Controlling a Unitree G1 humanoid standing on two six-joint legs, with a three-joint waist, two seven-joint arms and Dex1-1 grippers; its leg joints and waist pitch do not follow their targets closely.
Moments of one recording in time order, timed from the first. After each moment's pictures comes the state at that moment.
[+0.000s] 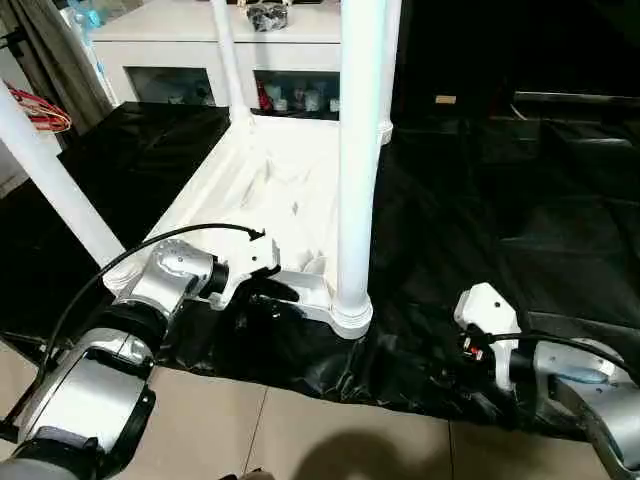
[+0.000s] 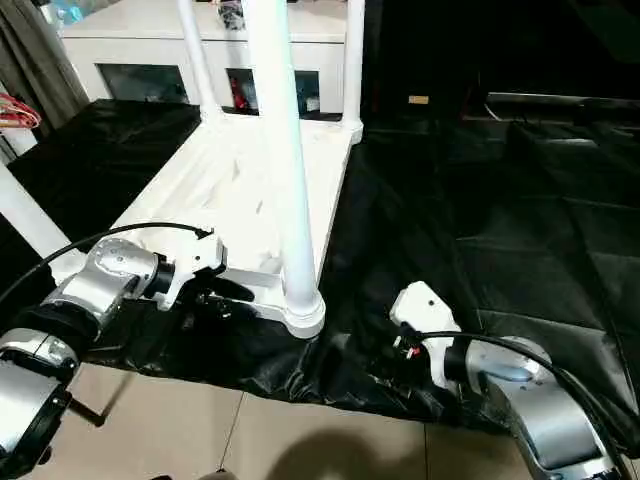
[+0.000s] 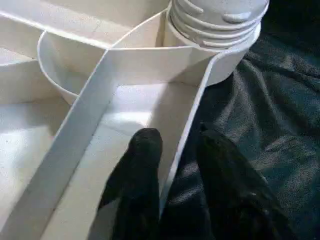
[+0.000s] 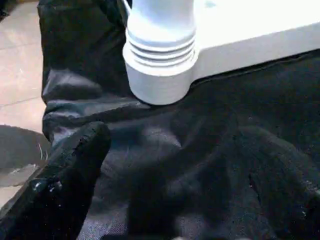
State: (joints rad) left arm -0.81 0.39 -0.32 1.09 0.02 -0.17 -1.33; right arm -0.03 -0.59 0.14 -0.15 0.20 0.38 0.88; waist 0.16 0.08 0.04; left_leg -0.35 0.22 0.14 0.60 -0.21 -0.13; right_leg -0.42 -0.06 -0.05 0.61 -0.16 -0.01
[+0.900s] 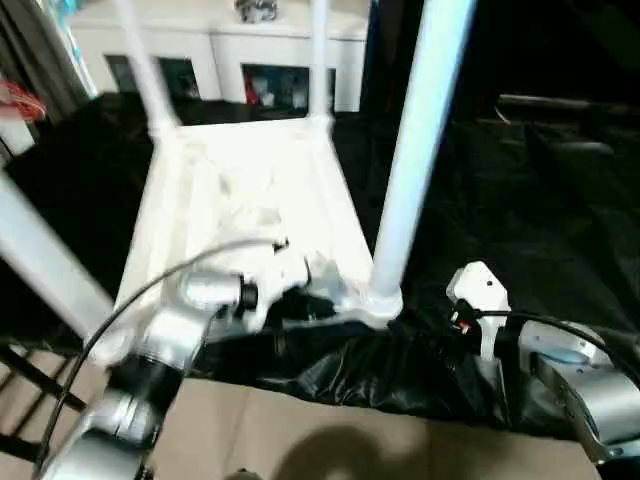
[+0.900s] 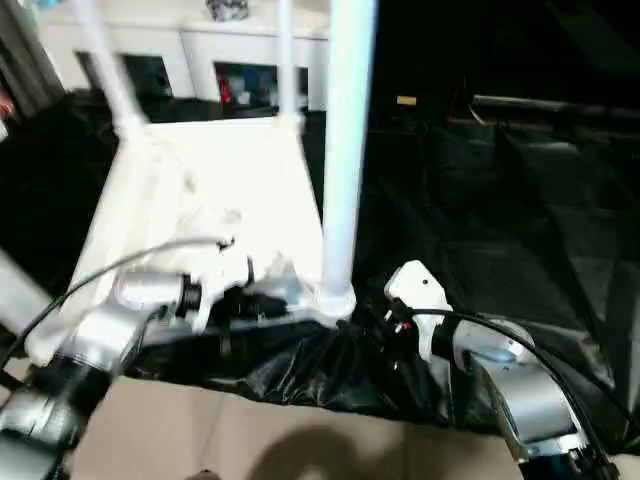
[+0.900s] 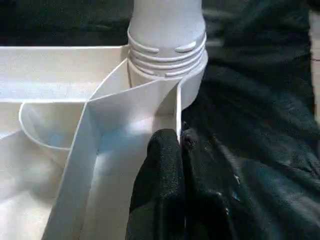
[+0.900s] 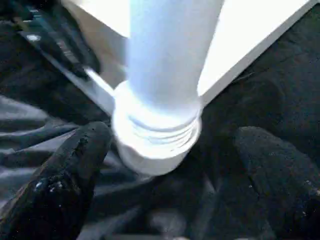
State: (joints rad) left arm -0.47 0.34 -0.29 0.39 -0.01 0.13 -1.14; right arm -0.14 -0.52 0.13 -0.02 0.18 0.32 0.81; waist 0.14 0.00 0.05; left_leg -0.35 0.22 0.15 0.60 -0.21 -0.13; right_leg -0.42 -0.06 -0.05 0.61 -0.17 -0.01
